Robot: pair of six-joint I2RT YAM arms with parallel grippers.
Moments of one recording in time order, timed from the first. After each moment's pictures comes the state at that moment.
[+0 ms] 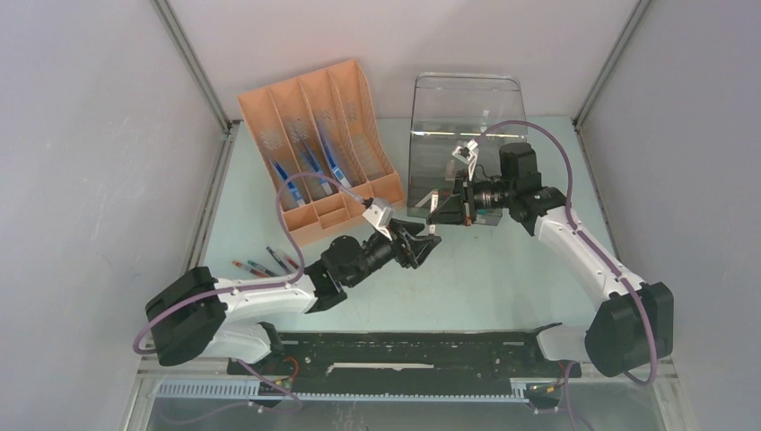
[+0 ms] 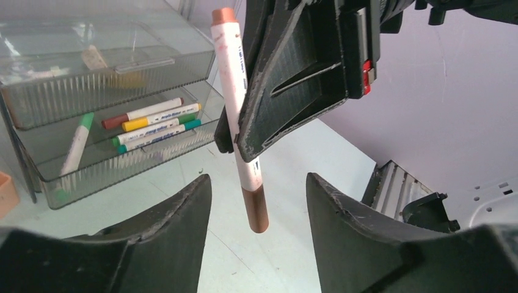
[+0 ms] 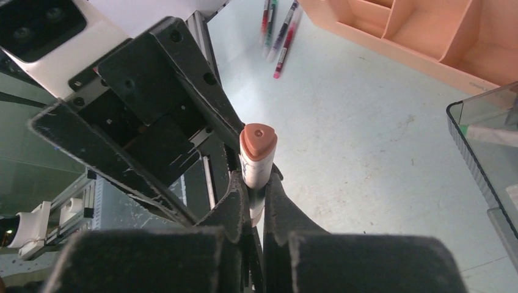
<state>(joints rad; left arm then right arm) -1.04 1.31 0.57 0.85 -0.10 -0.41 0.30 1.31 1.05 -0.31 -1.08 0.10</state>
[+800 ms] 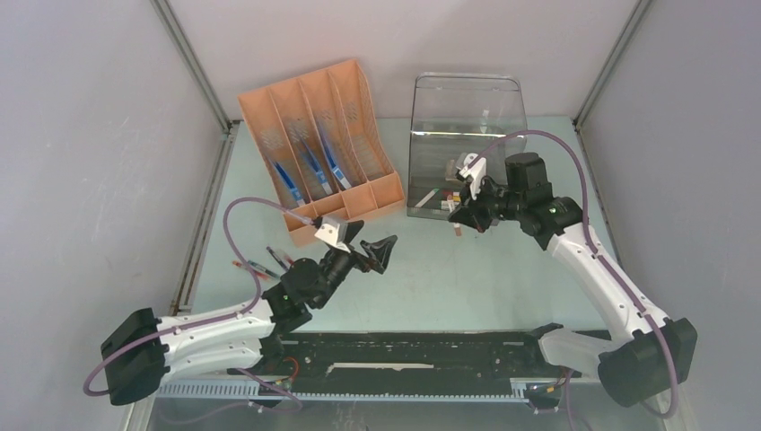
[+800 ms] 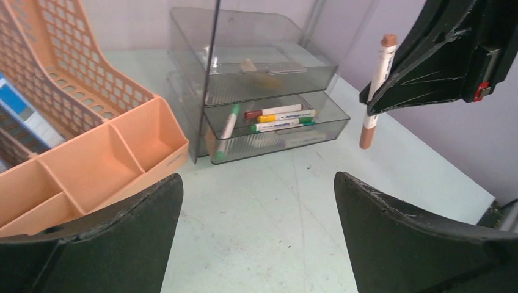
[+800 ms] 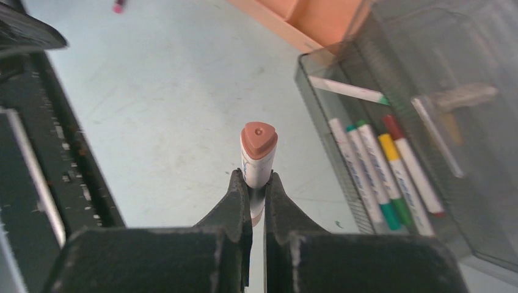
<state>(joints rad) -1.04 0.92 0.34 0.70 -0.42 -0.23 0.36 1.16 1.07 -0.57 -0.64 -0.39</state>
